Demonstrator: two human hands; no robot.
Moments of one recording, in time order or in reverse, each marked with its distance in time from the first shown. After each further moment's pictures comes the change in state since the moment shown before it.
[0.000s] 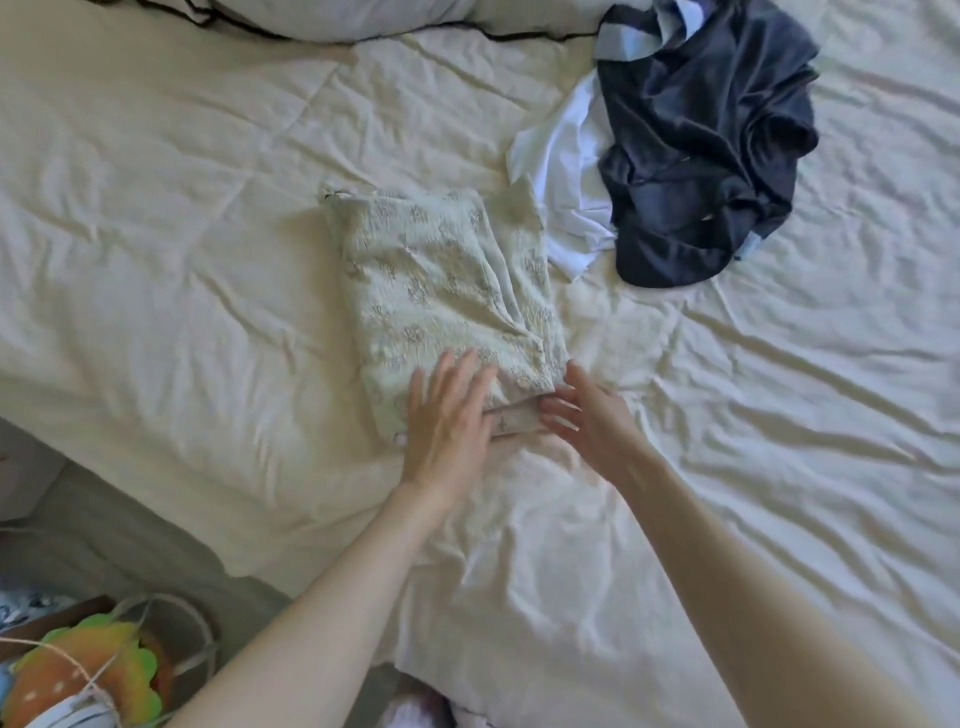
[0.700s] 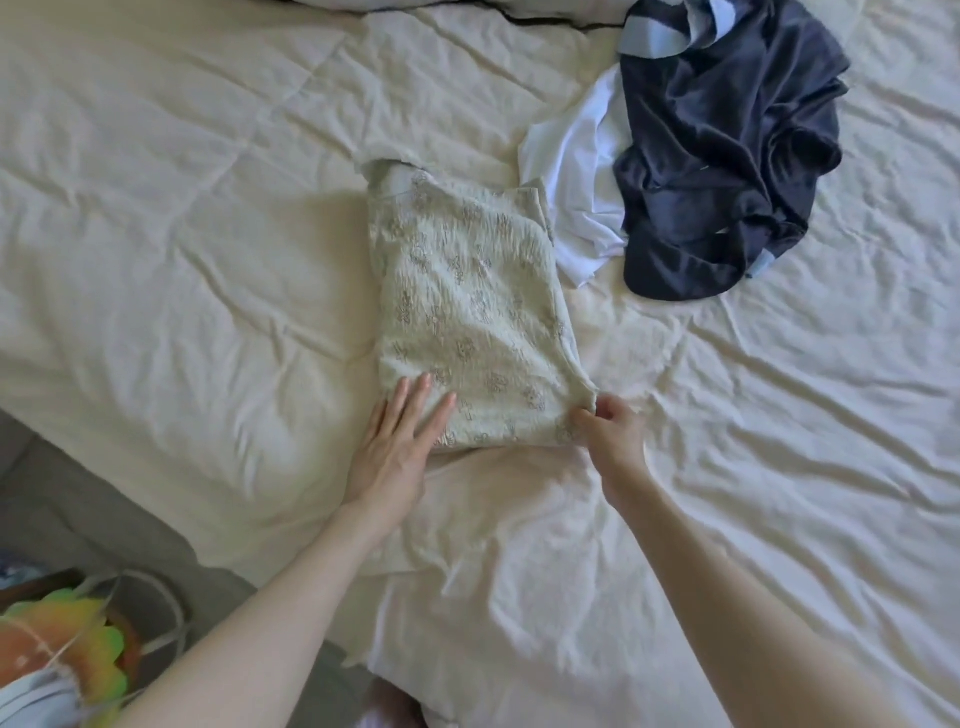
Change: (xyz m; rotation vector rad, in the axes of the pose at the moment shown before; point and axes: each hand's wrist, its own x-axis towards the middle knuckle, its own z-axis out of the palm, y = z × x) left_hand -0.025 -0.059 0.028 0.144 -0.279 0.005; right_hand 0.017 0.011 -0.022 -0.474 0.267 -0.236
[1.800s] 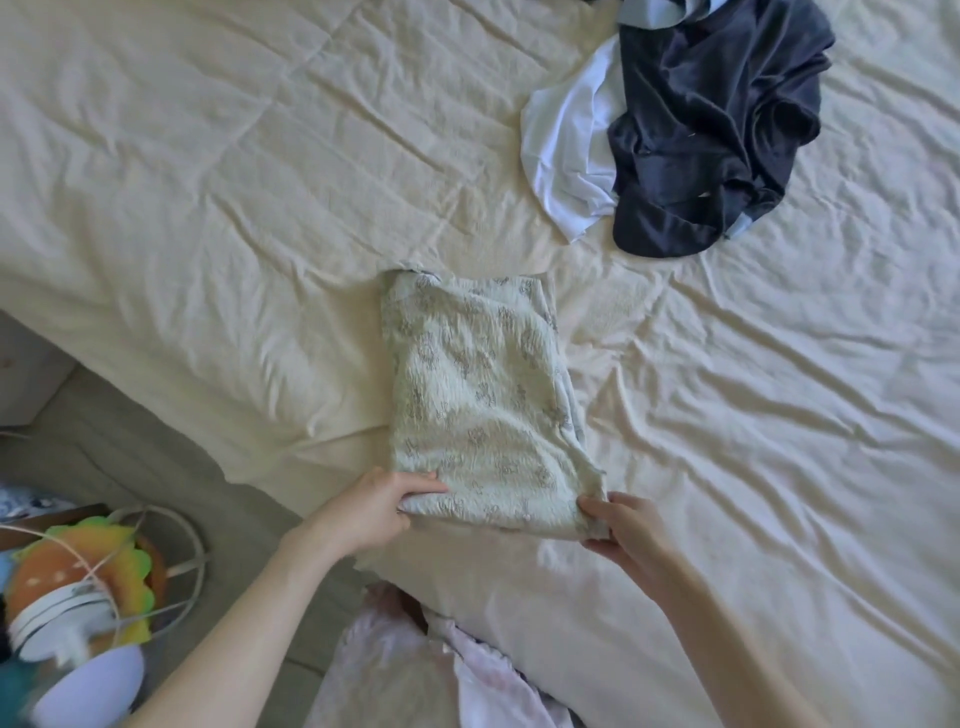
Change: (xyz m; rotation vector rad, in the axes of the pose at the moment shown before) left_hand -0.113 0.029 -0.041 -0.541 -0.536 -0.091; right_hand -0.117 0.076 -0.072 0.056 -0.199 0.481
